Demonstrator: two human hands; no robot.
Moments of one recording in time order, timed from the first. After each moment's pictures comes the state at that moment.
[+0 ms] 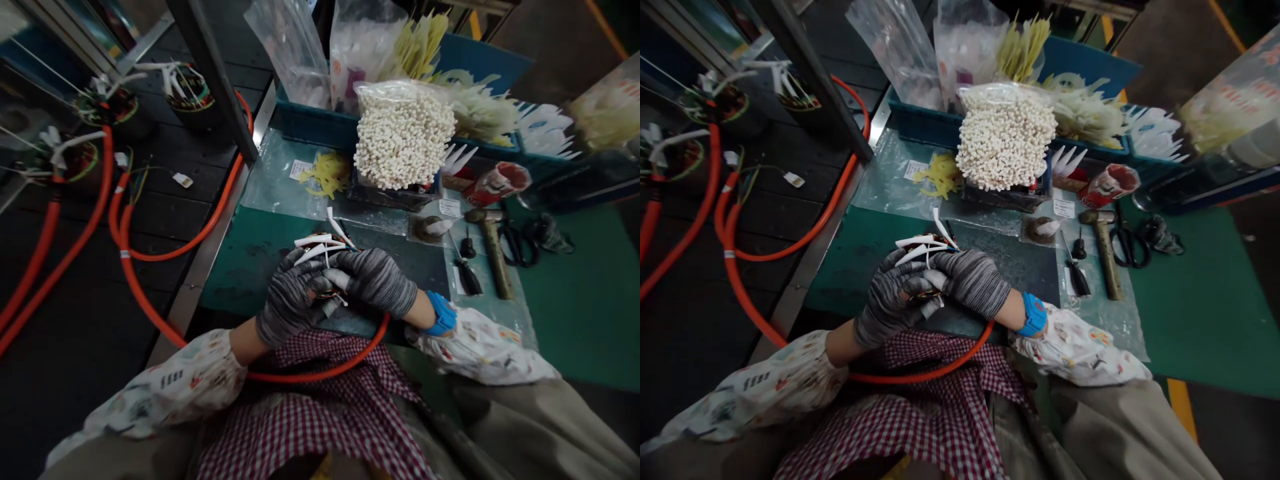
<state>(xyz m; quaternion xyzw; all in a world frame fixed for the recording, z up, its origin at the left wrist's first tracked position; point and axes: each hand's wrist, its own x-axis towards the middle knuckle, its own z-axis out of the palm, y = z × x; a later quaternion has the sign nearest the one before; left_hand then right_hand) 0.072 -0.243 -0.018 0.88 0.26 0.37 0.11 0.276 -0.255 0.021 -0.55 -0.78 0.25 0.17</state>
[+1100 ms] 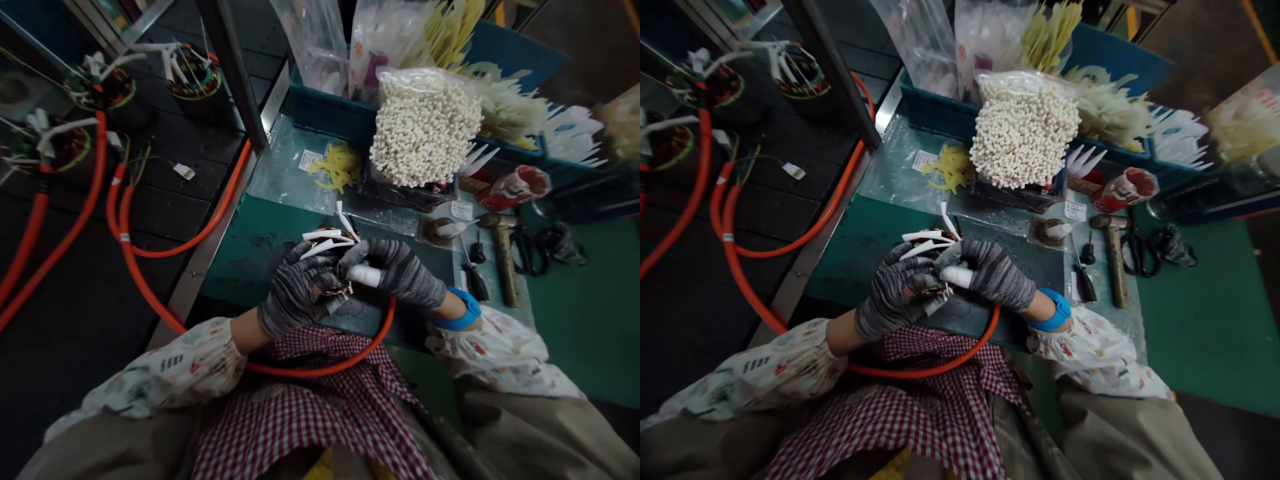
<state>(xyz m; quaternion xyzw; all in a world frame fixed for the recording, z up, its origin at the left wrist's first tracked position) 0.068 -0.242 -0.021 0.89 0.26 0.34 0.13 0.298 -0.253 0.025 -0.45 -0.62 0.54 0.34</state>
